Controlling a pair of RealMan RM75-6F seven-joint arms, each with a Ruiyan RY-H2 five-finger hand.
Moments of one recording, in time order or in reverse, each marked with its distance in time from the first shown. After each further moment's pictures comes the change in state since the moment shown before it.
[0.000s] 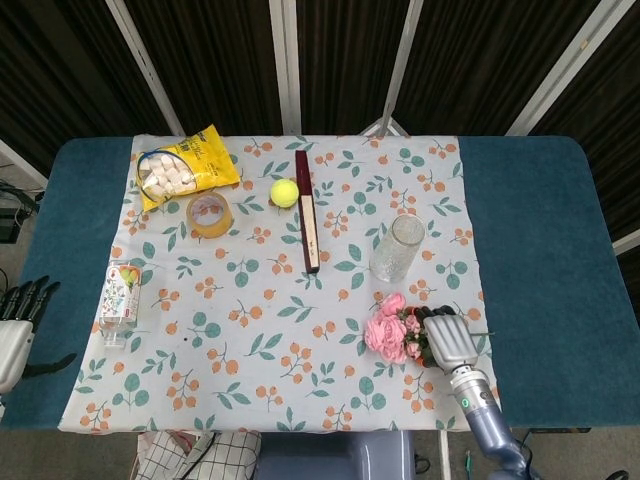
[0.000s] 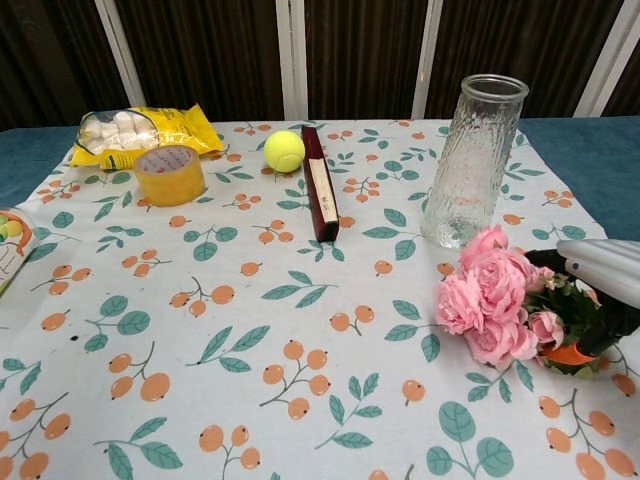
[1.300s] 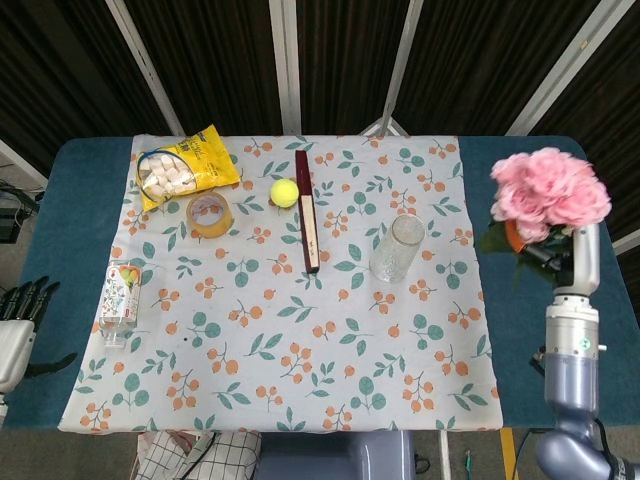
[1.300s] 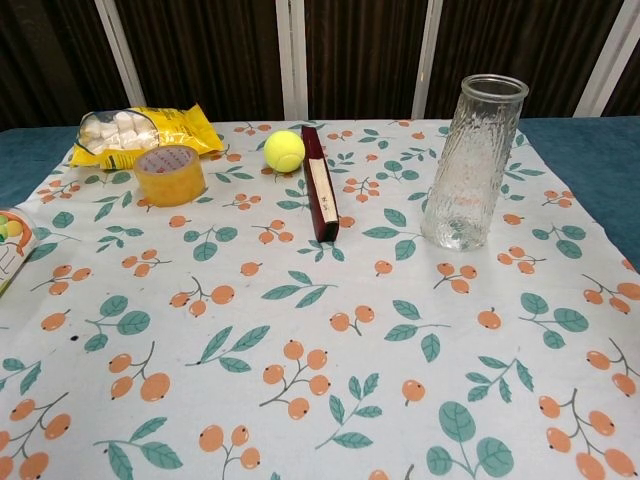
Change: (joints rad) left arm -0.002 -0.006 -0.005 -0.031 -0.033 -0.008 0.060; right arm -0.017 0.351 0.551 -0.371 0.286 0.260 0.927
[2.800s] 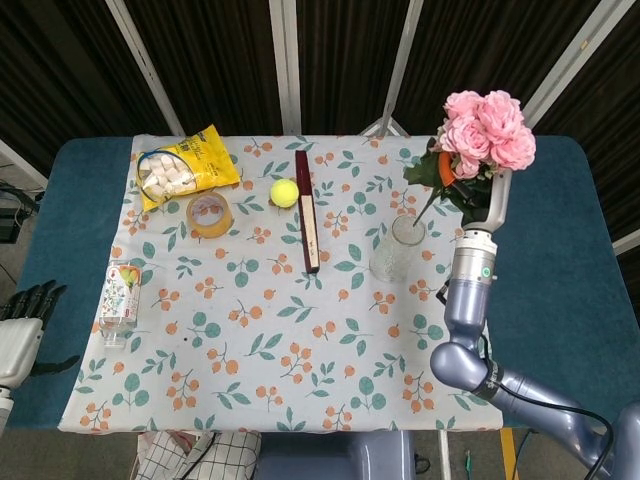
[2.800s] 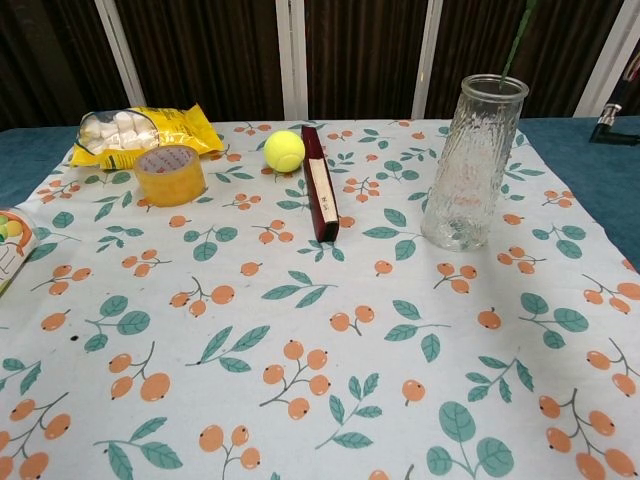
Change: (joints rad) left arm -0.037 0.032 0.005 -0.041 -0.078 -0.103 0.046; right arm 0.381 -0.464 0.116 0.488 0.039 -0.015 0.144
